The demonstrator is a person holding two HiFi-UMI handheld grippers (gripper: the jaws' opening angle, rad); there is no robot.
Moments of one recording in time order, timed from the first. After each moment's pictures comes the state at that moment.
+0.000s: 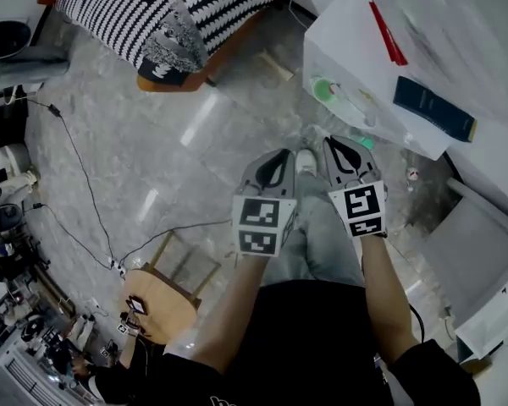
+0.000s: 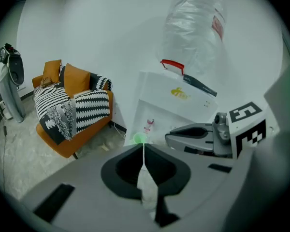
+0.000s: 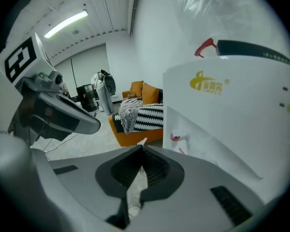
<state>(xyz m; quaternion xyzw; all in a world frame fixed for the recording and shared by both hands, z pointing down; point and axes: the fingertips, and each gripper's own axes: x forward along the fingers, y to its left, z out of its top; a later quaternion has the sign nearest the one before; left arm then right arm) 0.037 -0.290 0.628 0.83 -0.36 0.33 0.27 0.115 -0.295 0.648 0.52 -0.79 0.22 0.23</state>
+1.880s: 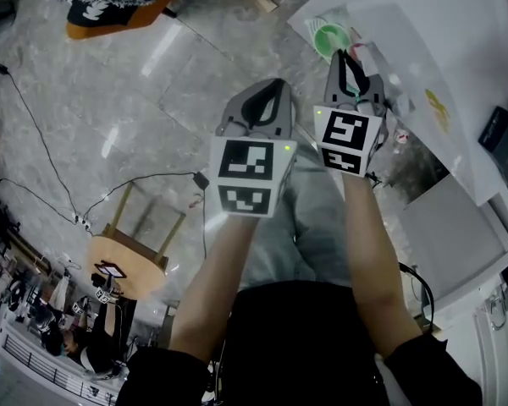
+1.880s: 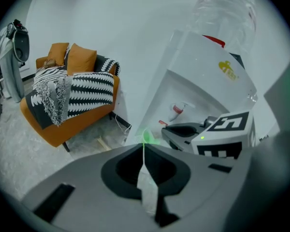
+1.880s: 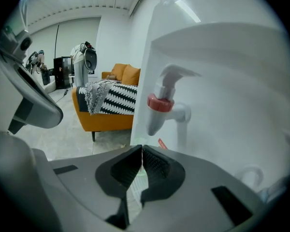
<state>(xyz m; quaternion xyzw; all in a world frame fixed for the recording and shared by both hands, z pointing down) 0.058 -0.348 0.746 0.81 -0.37 0.31 0.33 0.161 -0.383 0.783 0.62 -0.69 0.17 0.34</state>
